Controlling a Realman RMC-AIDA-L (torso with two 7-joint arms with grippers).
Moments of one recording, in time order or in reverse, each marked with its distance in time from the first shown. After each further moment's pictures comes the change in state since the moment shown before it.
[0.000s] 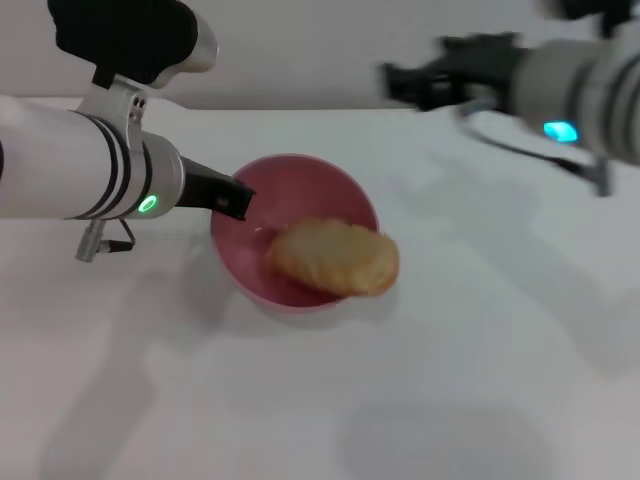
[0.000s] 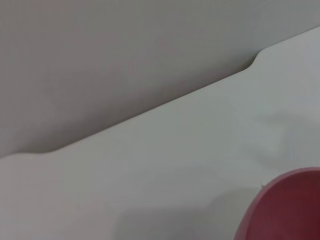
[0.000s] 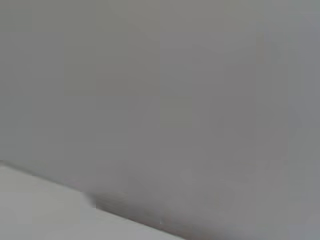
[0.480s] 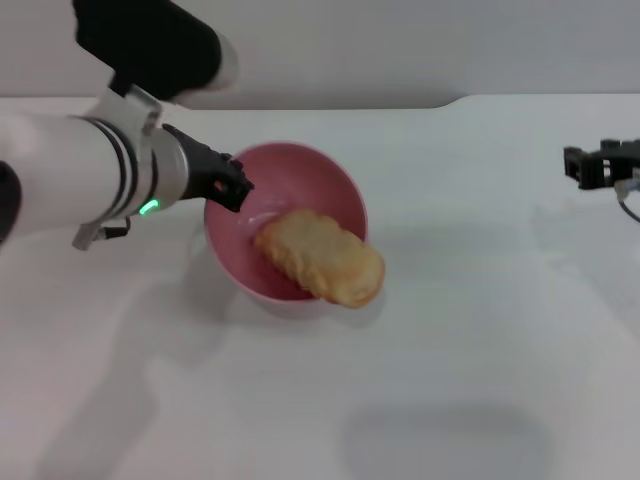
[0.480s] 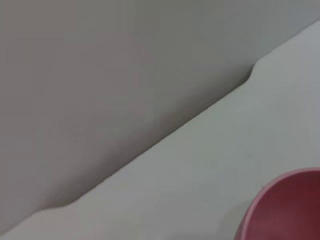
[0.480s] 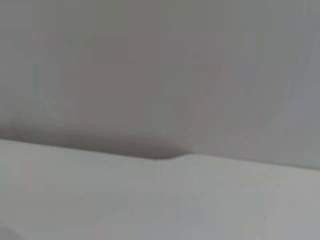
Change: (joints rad) left arm 0.036 0.000 0.074 -0.001 0.106 0.128 0.124; right arm -0.213 0.001 0.160 0.013 -0.020 0.092 -0.063
